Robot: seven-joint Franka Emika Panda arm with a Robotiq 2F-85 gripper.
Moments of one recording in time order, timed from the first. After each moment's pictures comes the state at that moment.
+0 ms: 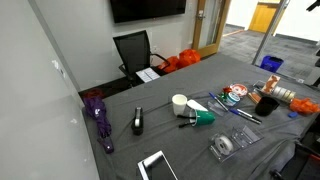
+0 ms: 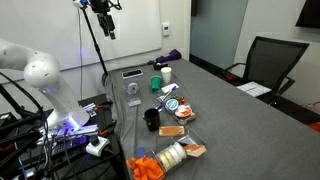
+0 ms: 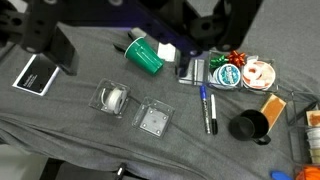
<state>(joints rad) 0.11 -0.78 0.02 -2.41 0.02 1.67 -0.09</state>
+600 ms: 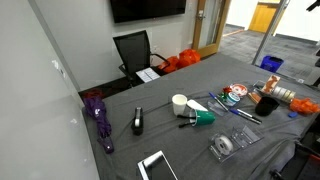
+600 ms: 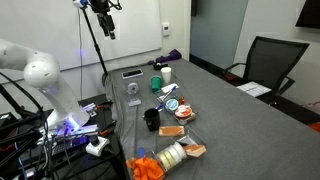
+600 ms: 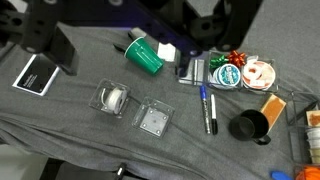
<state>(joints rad) 0.11 -0.78 0.02 -2.41 0.02 1.67 -0.09</state>
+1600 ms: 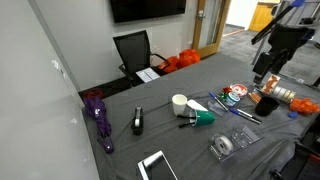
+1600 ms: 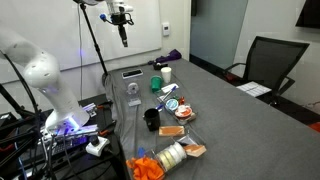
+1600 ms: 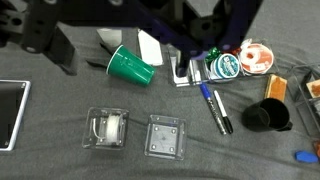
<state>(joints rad) 0.10 -0.44 0.20 -2.33 0.01 1.89 0.36</state>
